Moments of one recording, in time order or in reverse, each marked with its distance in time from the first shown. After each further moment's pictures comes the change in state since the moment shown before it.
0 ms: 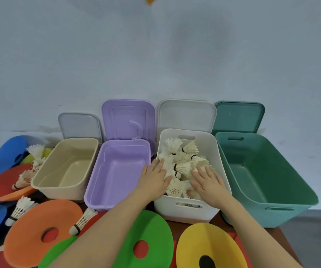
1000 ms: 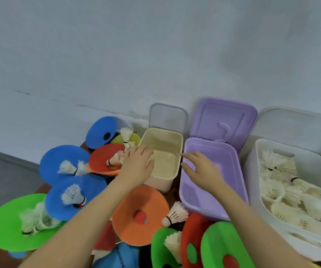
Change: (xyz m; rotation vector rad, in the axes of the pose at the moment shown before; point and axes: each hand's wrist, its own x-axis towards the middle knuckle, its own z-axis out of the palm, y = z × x) left_hand -0.142 -0.278 -0.067 -0.122 0.383 -0.282; right_hand 0.088 -0.299 0.002 0.314 0.252 -0.456
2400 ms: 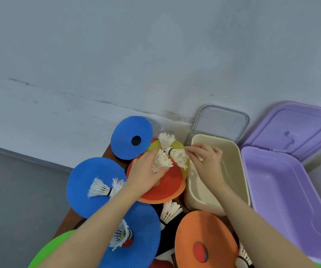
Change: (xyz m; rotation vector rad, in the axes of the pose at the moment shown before) left_hand 0.063 -0.223 0.018 -0.421 0.009 -0.070; right_hand 0.171 -0.106 0.152 0.150 0.408 0.050
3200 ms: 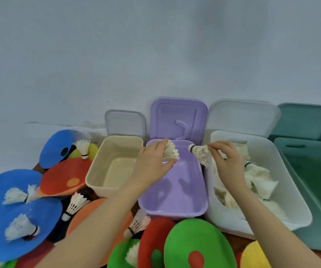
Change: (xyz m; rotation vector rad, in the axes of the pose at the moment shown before) left_hand -0.026 0.312 0.159 0.252 0.008 0.305; right_hand -0.093 0.165 -0.327 0.176 0.309 0.137
